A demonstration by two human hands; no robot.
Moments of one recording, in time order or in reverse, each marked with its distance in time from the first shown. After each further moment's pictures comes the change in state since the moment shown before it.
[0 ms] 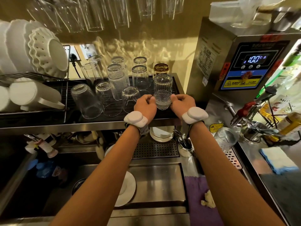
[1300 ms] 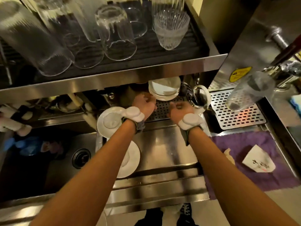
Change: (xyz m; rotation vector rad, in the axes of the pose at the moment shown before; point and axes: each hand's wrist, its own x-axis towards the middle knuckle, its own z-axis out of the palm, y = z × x) left_hand 0.009 -0.215 0.068 0.048 -0.241 -0.293; right_hand -0.020 0.219 0.086 -0.100 -0.004 0.332
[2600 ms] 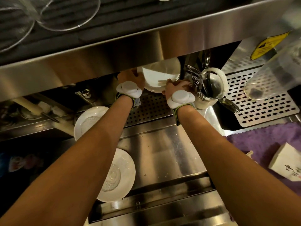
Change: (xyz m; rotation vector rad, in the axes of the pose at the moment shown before) left_hand 0.104 -0.001 0.023 0.460 0.165 0.217; right_hand 0.110 -0.008 0.047 -0.199 0.084 0.173
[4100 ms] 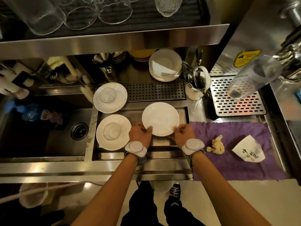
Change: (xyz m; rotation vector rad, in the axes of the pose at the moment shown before) left_hand -0.265 -0.035 0.015 -0.291 0.008 -0.473; right_hand -0.128 0.181 -0.061 0.165 -0.280 -0.041
